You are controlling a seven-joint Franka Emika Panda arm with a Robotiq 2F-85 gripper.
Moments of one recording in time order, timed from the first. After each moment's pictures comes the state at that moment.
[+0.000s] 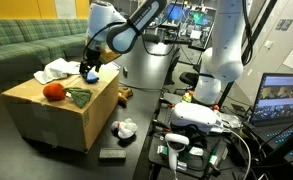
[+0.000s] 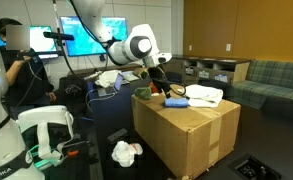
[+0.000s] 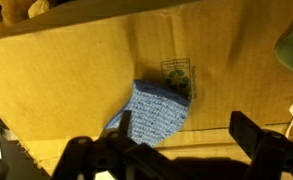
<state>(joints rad) 0.20 0.18 0.01 -2.23 -0.35 2.67 0.54</state>
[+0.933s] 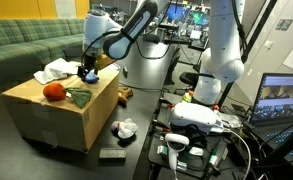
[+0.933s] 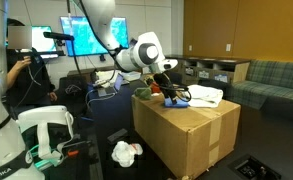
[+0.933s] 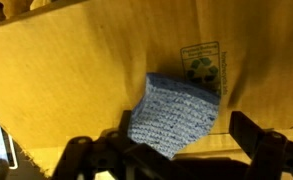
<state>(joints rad) 0.24 0.30 -0.06 -2.15 -0.43 2.69 0.66</state>
